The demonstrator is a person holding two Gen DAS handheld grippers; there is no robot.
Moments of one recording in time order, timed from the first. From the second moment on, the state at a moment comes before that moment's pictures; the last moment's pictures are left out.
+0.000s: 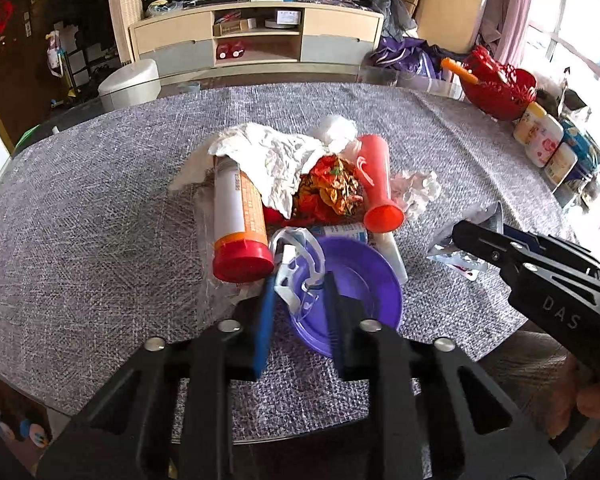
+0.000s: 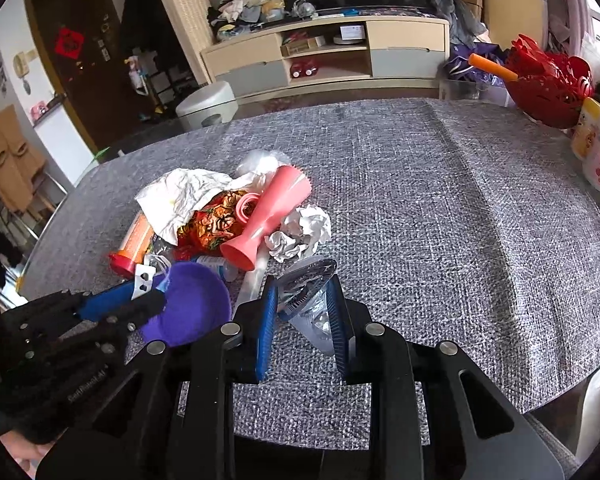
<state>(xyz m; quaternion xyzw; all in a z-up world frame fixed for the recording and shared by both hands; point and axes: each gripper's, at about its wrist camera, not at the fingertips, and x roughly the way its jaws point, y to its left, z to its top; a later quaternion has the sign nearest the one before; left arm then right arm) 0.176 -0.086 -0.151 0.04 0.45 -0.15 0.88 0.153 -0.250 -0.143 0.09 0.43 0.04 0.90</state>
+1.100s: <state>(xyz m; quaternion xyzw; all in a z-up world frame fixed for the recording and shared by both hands) 0.037 -0.039 -0.112 -0.02 0.43 -0.18 0.89 0.034 -0.207 -0.127 0.07 0.44 0.10 0.89</state>
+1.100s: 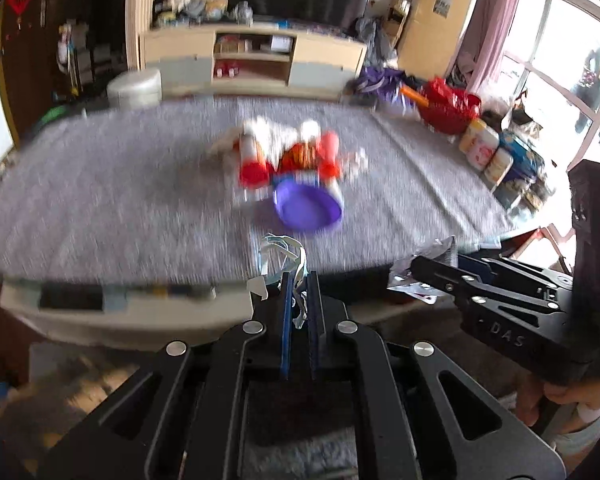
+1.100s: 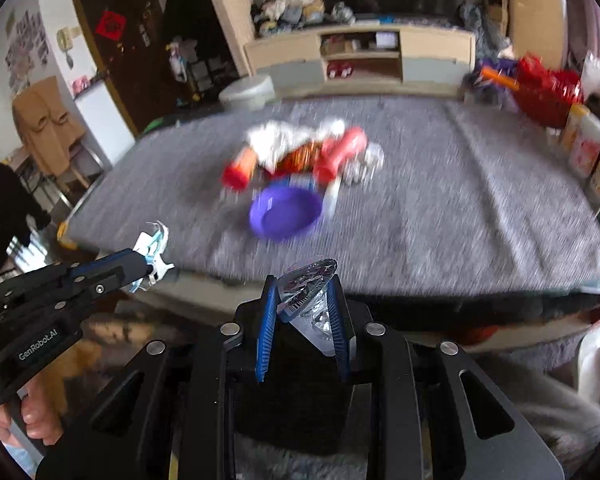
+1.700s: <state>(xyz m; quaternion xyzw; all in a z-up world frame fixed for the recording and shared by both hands) 0.030 -0.051 -0.234 -0.02 0.57 -0.20 0.80 0.040 -0.185 -0.238 0.11 0.57 0.13 0.80</state>
